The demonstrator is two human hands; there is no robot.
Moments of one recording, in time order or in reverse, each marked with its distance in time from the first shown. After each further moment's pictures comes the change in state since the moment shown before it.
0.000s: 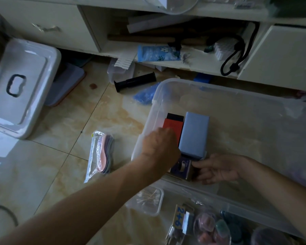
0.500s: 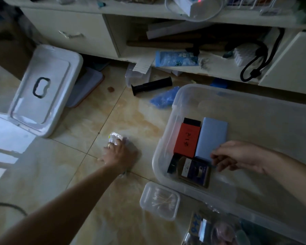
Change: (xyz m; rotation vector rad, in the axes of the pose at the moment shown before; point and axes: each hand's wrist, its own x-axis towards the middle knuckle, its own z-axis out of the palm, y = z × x) left_hand 0.021 -0.192 0.084 -0.047 -0.044 -0.623; right_hand -0.039 -0.052 0.018 -0.319 0.197 -0.234
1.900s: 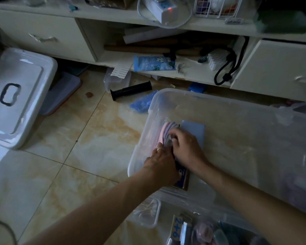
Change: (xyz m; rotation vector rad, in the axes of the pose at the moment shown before) left_hand -0.117 0.147 -0.028 0.030 -0.280 0.659; right_hand 0.043 -0.024 0.063 -0.353 0.645 -0.588
